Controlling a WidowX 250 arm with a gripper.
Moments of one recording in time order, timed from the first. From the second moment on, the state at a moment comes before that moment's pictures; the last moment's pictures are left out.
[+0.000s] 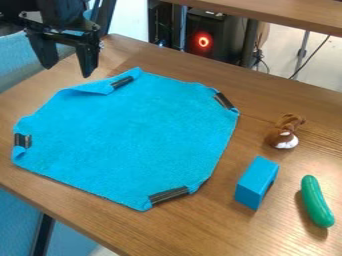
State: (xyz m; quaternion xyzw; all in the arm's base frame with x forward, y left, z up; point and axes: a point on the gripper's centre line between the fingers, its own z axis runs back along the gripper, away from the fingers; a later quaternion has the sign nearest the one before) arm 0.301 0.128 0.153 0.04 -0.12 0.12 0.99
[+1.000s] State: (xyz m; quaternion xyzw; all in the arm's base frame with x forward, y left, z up) arm 0.386 0.132 0.106 0.14 -0.14 0.11 0.97
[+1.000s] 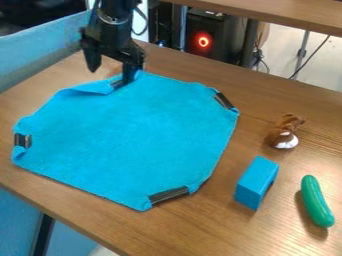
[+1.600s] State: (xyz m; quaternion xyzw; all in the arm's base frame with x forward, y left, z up) arm 0.432 0.146 0.082 0.19 -0.13 0.16 0.96
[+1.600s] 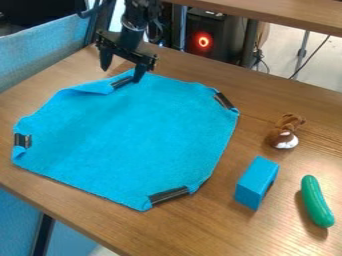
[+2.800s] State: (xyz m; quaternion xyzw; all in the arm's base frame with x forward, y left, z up) arm 0.437 0.165 0.062 0.22 -0.10 0.16 0.96
